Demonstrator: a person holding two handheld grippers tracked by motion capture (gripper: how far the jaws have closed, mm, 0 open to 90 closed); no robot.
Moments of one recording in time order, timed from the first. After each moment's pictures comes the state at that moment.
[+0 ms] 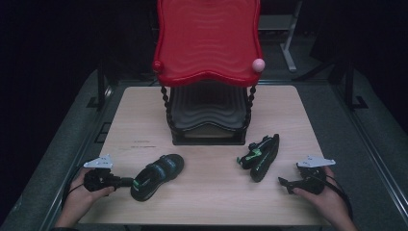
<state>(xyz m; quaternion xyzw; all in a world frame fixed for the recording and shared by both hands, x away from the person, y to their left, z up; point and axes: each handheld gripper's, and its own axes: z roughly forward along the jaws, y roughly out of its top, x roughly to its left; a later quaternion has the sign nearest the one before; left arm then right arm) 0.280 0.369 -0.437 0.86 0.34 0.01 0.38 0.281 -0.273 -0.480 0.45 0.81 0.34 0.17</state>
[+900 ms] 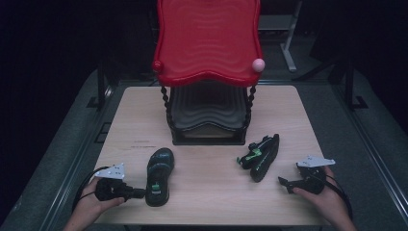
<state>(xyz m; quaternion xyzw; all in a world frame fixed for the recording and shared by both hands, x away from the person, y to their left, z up) 0.264 0.340 -0.438 0.87 0.28 -0.03 0.40 0.281 -0.272 -0.480 0.45 0.81 0.34 0.17</state>
